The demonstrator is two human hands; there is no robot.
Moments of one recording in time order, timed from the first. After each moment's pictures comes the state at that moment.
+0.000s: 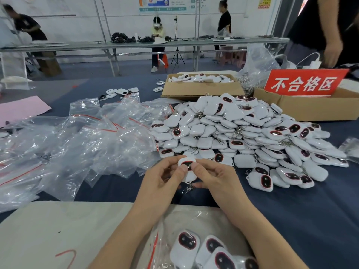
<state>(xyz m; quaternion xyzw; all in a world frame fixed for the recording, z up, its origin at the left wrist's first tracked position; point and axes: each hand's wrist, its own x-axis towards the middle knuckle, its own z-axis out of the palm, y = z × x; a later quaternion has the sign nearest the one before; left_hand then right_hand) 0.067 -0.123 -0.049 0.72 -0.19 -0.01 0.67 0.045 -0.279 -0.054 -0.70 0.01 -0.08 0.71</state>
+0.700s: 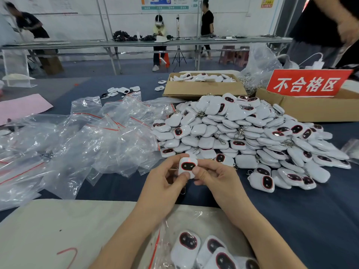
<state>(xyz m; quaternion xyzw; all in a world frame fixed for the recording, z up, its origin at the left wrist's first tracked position) 0.069 -0.124 -0.050 0.77 -0.17 0.00 0.62 0.047 -0.283 -0.058 -0.68 -0.01 -0.09 0.73</state>
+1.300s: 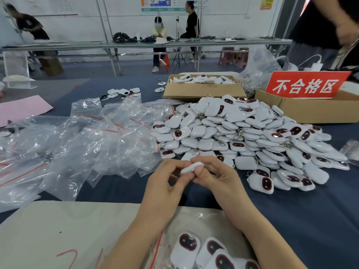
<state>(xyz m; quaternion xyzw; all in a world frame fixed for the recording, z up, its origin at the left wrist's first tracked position) 0.063 -0.130 -0.052 0.77 -0.19 0.07 0.60 0.042 -0.283 -0.055 -0.64 -0.05 -0.09 0.76</state>
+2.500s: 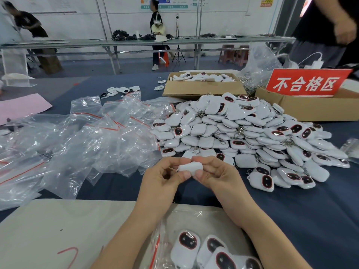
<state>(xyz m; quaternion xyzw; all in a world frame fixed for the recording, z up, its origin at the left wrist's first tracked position) 0.071 -0.124 -0.053 0.74 -0.13 0.02 0.66 0.043 -0.288 -0.059 -0.63 -0.04 -0.05 0.77</state>
